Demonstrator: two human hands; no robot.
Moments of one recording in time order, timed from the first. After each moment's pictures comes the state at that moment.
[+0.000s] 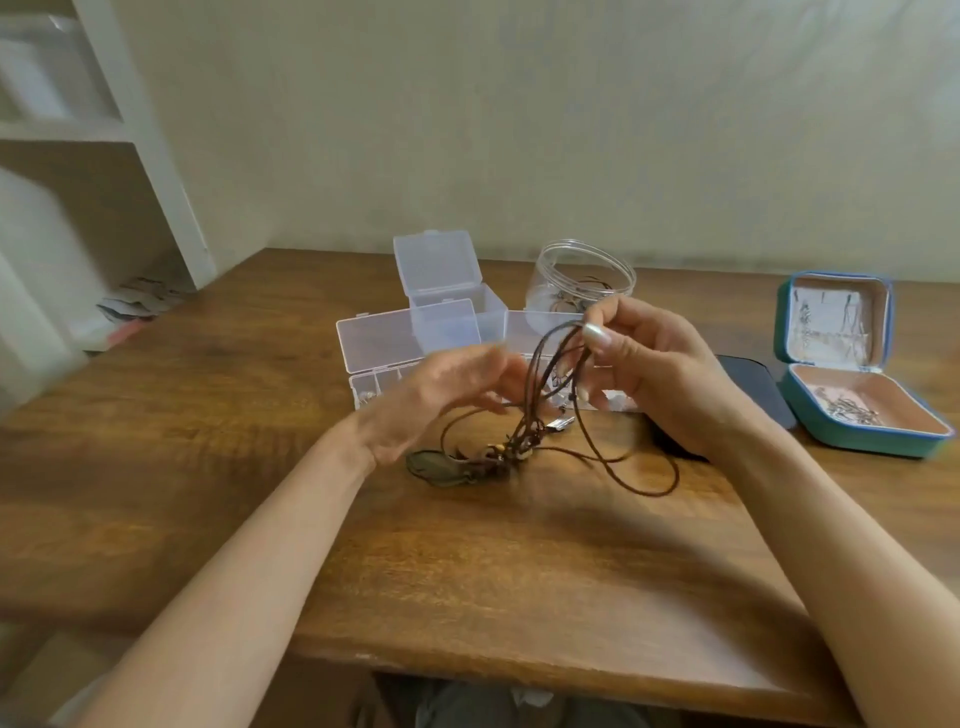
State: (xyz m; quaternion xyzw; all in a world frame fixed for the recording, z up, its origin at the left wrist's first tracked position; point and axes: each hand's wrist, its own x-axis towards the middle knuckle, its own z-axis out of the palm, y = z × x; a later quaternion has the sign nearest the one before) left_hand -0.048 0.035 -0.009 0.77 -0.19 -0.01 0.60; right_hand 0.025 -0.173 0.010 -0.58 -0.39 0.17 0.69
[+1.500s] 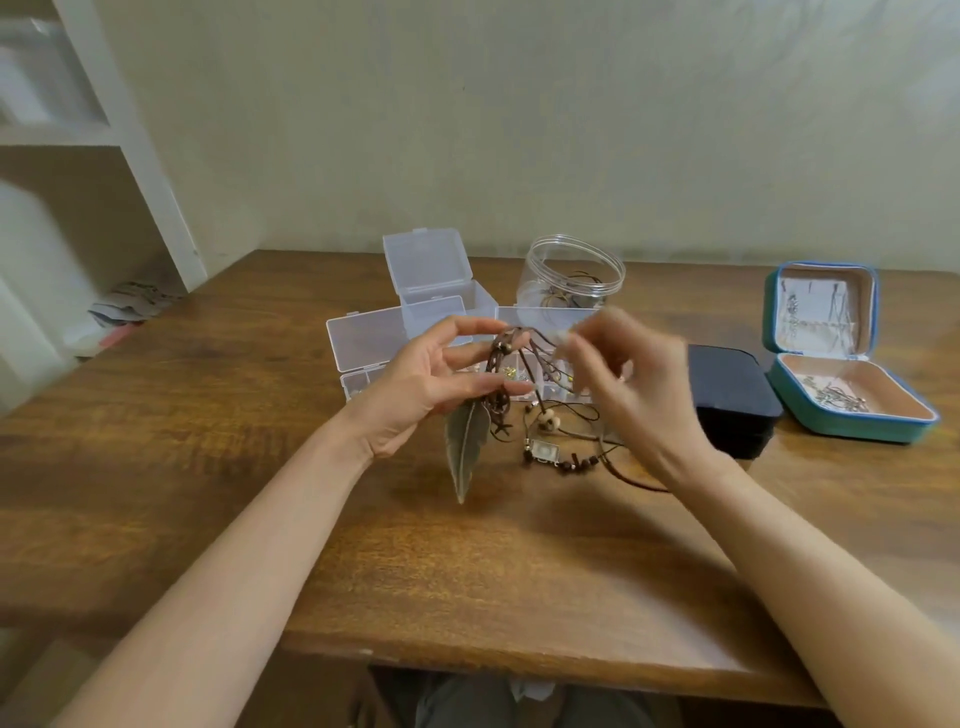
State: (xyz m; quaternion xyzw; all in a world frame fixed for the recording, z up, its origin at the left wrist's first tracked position) left_hand -0.042 0.034 -0.010 0.69 -0.10 0.00 0.72; right_hand 0.012 -0.160 -0.016 -0.74 -0.37 -0.25 0.49
